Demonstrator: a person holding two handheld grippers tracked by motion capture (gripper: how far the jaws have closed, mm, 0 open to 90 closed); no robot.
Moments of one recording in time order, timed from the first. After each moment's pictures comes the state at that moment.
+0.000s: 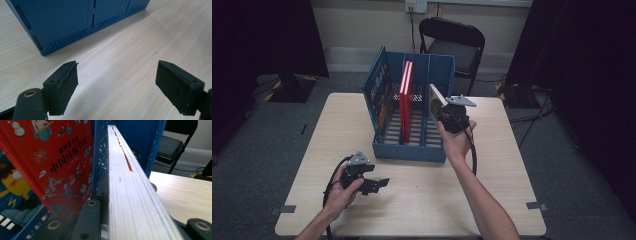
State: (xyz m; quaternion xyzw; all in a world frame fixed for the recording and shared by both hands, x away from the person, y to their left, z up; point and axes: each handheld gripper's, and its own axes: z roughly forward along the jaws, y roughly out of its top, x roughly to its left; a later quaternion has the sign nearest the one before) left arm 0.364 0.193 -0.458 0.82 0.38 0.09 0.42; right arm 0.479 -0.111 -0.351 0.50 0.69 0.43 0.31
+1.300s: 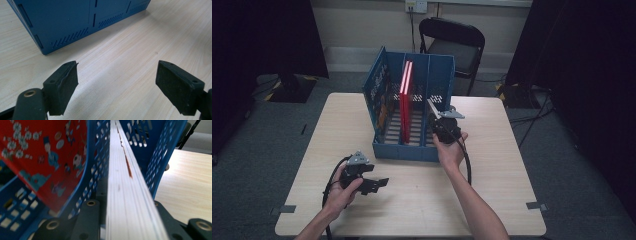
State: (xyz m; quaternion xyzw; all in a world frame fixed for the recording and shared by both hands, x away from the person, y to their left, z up) left arm 0.365 0.195 -0.459 0.82 0.39 0.08 0.42; right arm 0.490 -0.103 -0.418 0.51 0.71 0.39 0.29
